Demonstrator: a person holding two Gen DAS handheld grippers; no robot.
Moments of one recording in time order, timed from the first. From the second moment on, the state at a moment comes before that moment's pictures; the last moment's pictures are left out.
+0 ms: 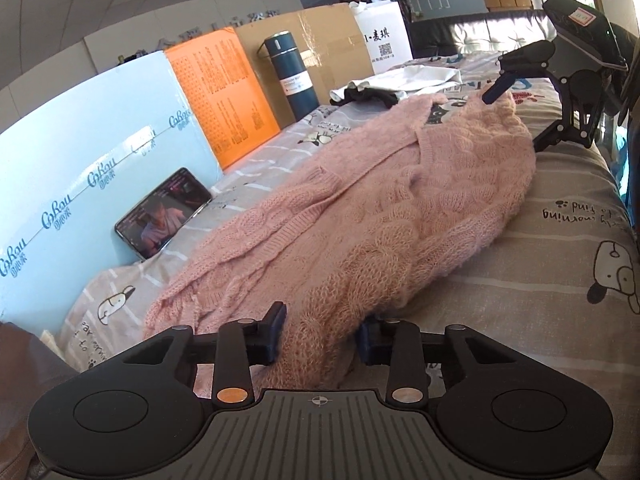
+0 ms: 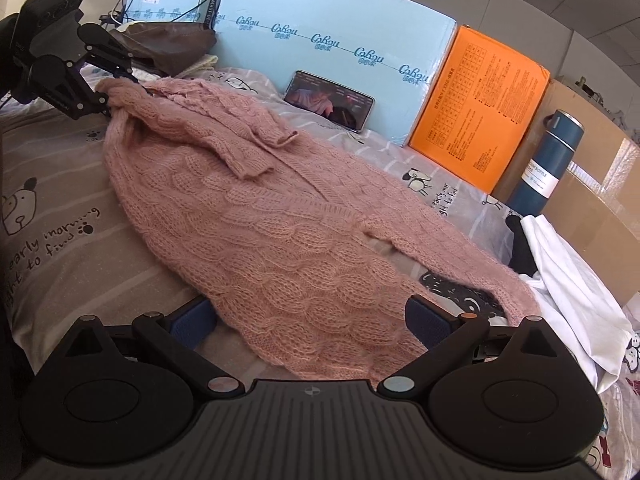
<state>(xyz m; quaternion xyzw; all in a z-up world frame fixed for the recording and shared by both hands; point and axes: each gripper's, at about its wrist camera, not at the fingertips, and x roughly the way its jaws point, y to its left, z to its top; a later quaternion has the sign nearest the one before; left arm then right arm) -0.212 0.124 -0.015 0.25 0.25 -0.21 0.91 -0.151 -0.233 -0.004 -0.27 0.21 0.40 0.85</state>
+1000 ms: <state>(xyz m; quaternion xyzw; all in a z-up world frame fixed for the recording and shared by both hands) -0.191 0.148 0.003 0.15 0.19 -0.14 0.96 -0.086 -0.238 0.028 -0.20 0.15 0.39 0.89</state>
